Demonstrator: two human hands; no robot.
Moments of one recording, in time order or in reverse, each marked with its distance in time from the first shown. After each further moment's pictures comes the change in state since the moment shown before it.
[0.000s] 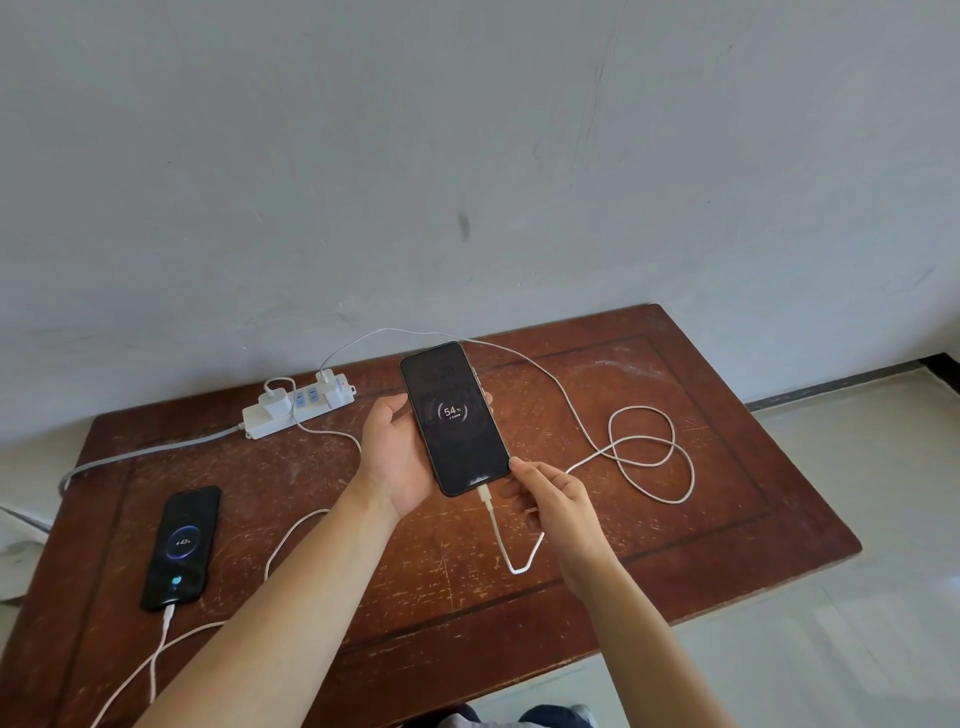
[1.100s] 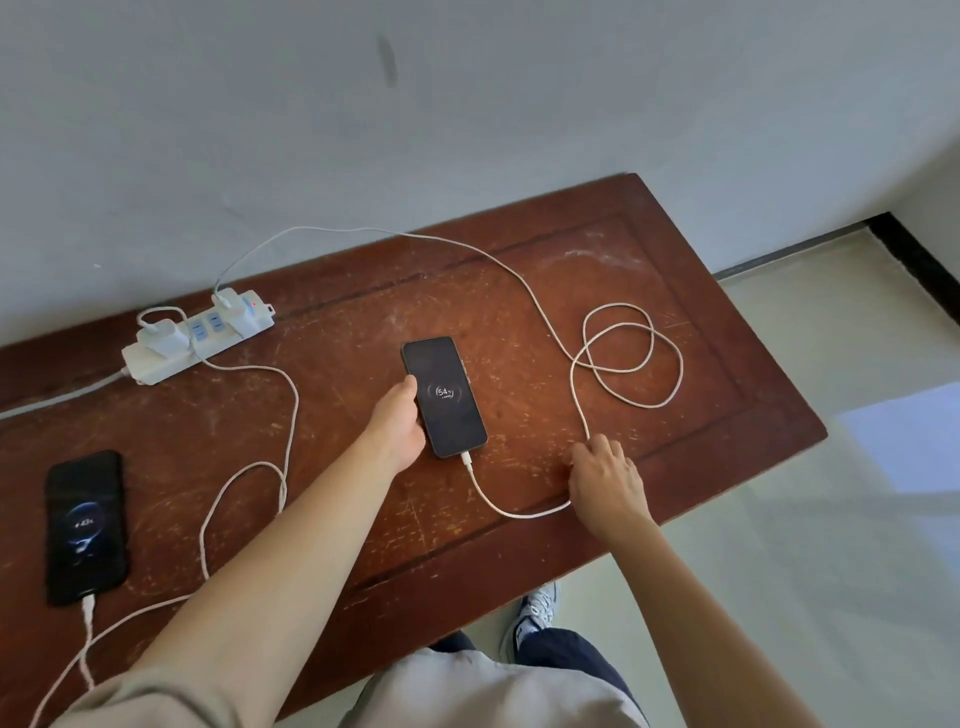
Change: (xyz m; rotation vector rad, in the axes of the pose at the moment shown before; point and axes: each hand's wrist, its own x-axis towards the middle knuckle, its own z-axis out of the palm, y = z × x) left_hand 0.102 -0.085 -0.058 0.160 0.469 -0.292; right_hand 0.050 0.129 -0.103 -1.573 0.178 0.032
